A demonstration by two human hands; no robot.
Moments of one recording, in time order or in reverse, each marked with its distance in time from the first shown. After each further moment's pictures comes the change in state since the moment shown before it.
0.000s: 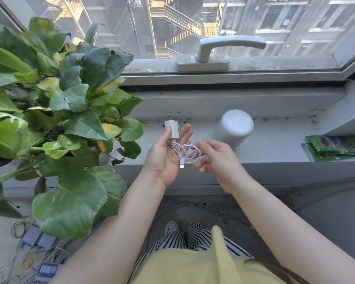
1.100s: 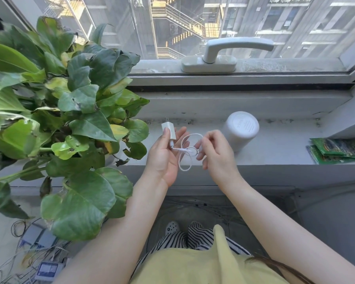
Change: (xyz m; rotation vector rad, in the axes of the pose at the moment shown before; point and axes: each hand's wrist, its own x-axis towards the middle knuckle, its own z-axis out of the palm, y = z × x) left_hand 0.007 0.002 -0.012 0.008 0.104 0.133; right_hand 0.002 0.001 0.018 -0.267 0.181 -0.334
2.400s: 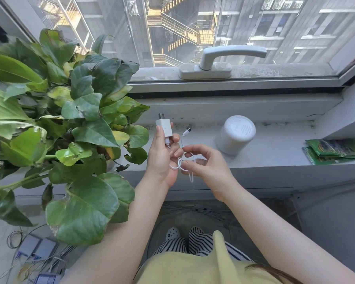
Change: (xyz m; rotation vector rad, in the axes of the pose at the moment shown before) left_hand 0.000 0.006 0.008 0.035 -0.062 0.107; right_hand -0.008 0.009 0.002 0.144 -0.211 0.101
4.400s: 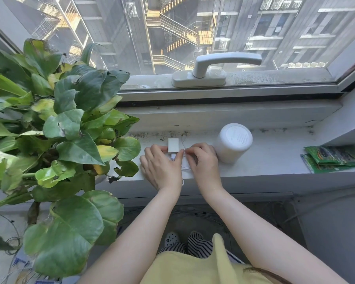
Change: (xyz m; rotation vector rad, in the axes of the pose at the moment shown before) left_hand 0.035 -0.054 -0.023 1.567 0.662 0.509; right_hand 0.062 0.054 -0.001 -0.657 0.388 -0.413
